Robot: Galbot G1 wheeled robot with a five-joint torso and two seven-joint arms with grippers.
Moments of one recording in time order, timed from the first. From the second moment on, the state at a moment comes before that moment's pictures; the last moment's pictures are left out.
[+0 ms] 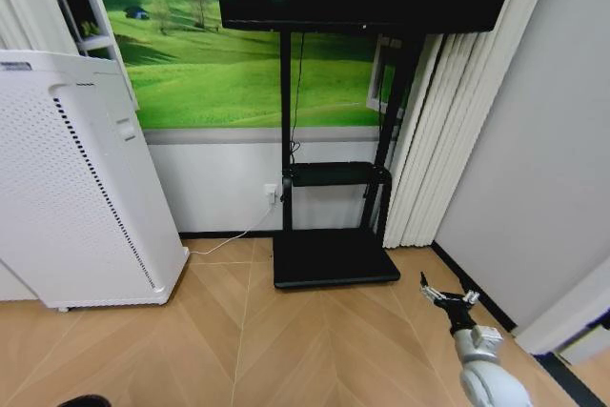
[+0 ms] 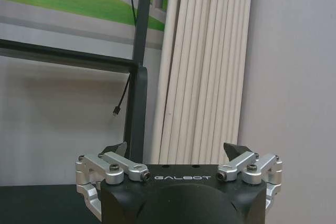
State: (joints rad) left arm 2.13 -1.44 -1.18 -1.87 -0.96 0.16 -0.35; right arm -1.47 1.09 0.75 1.75 0.39 0.17 0.15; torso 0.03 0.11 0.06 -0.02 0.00
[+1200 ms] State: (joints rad) left arm 2.10 -1.40 -1.29 -2.24 -0.68 -0.07 0.06; right arm -1.63 1.16 0.78 1.94 0.36 0.16 0.14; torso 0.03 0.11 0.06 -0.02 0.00
